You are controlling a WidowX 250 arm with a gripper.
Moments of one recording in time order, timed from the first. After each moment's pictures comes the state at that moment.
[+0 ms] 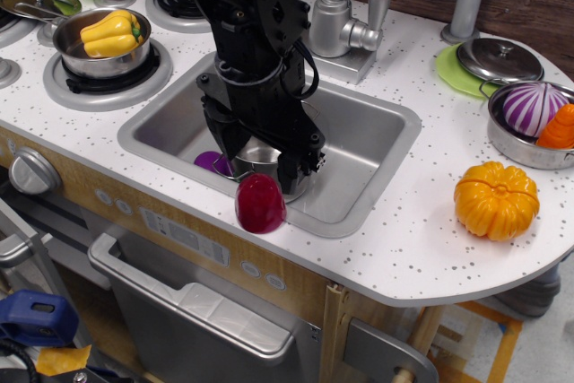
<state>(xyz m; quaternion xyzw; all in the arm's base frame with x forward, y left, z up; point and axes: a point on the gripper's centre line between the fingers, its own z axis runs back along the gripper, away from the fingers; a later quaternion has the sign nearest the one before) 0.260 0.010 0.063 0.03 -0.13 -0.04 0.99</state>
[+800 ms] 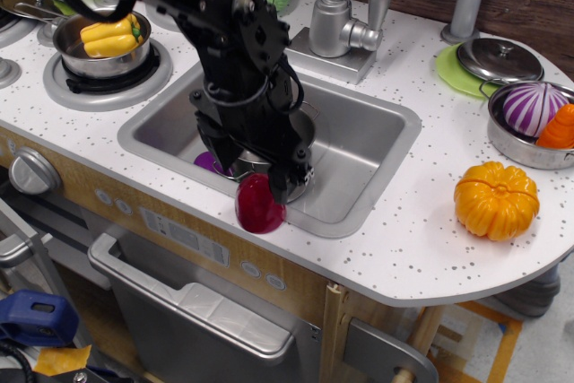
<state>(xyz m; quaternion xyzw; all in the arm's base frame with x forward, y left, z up) 0.261 0.018 0.043 0.02 -0.15 -0.05 0.99</state>
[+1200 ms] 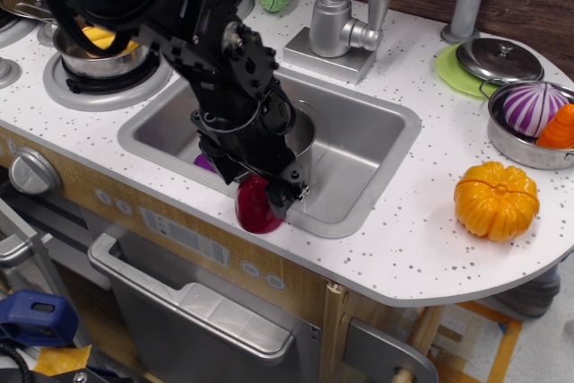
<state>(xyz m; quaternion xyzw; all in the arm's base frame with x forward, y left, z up) 0.264 0.024 0.025 0.01 -0.17 -0.05 0.98</state>
